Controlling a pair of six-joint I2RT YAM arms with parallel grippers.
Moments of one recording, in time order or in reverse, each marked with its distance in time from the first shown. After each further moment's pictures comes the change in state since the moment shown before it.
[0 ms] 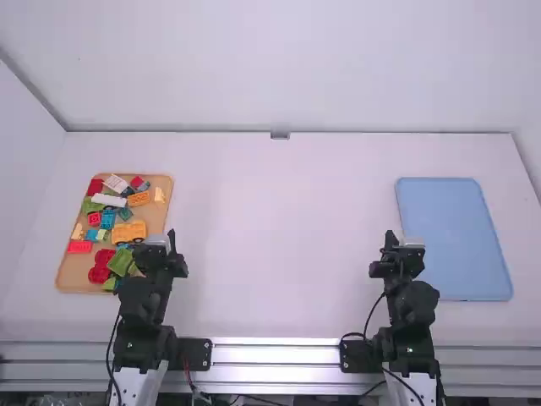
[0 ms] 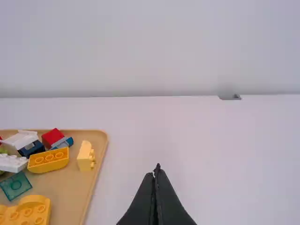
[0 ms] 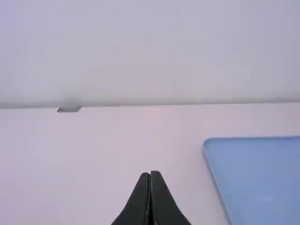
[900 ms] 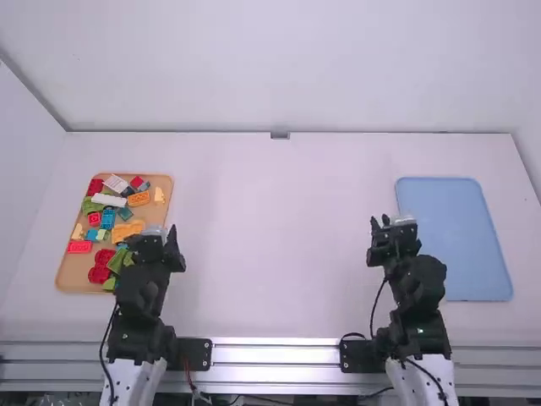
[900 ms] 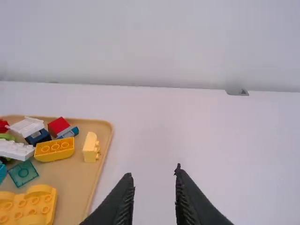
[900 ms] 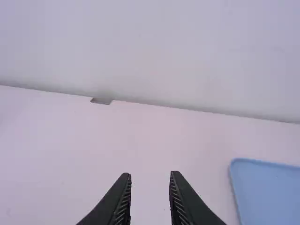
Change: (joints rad) left arm -0.002 0.205 0.116 0.006 -0.042 -0.053; right arm 0.053 0.388 0.261 0.036 -0.138 -0.097
